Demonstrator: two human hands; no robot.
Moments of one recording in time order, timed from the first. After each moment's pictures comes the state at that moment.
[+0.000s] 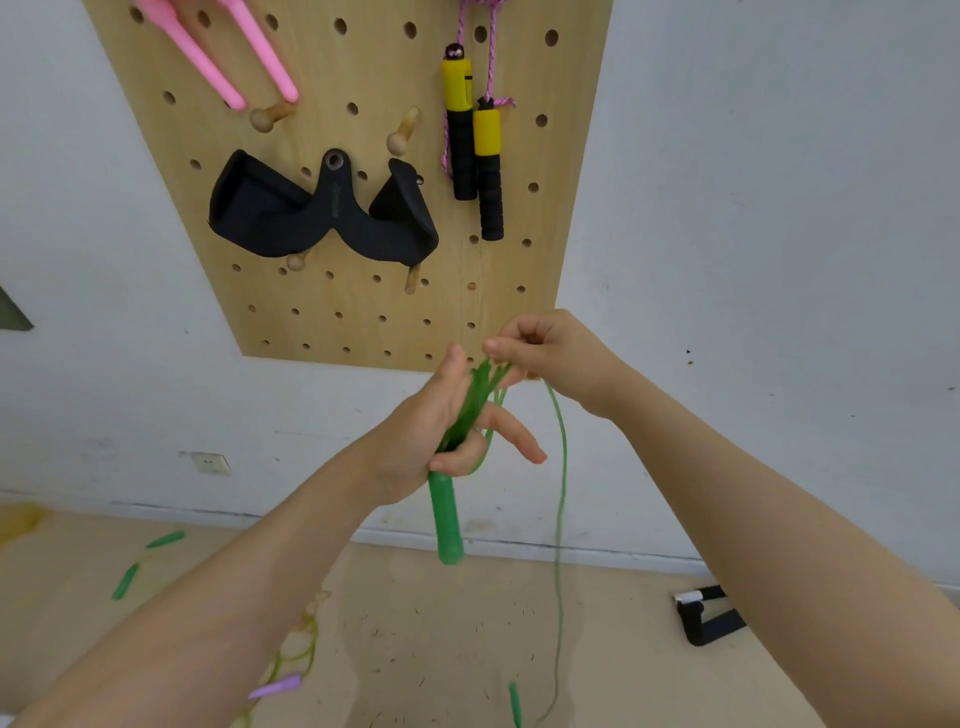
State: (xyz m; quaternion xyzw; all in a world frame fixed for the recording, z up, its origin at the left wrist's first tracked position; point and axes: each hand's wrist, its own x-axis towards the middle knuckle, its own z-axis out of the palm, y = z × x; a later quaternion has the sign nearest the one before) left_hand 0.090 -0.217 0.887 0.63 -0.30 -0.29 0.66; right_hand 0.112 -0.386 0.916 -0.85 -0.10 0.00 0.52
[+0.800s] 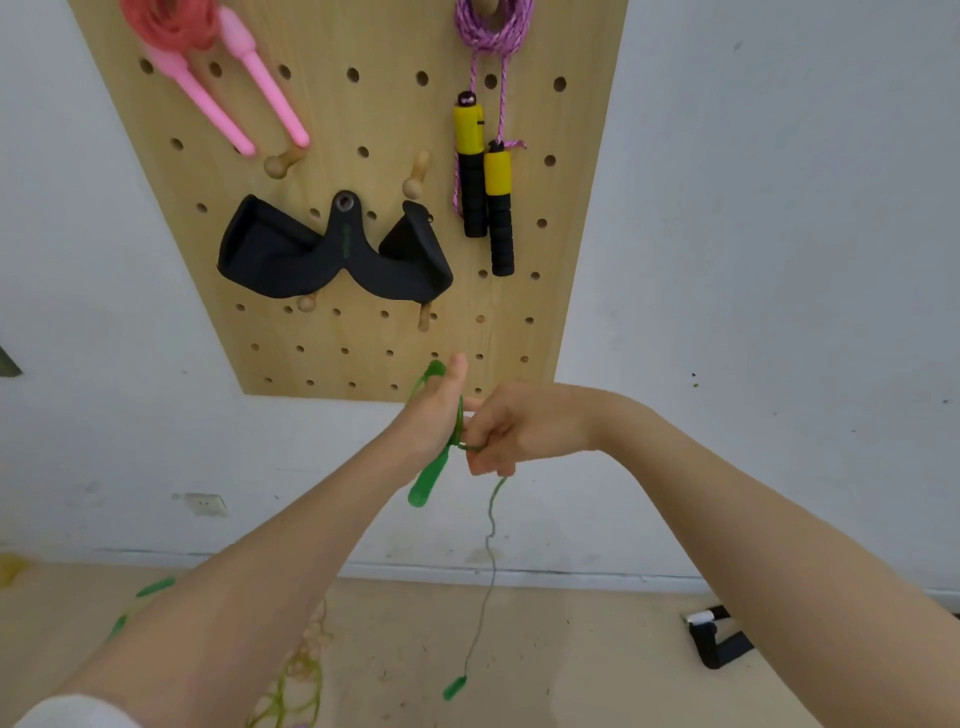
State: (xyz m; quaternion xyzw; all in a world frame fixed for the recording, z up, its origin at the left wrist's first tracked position) left_hand 0.148 -0.211 0.894 0.80 -0.07 -0.18 0.56; right_hand 0.115 -0.339 0.943 -0.92 -0.21 0.21 0.25
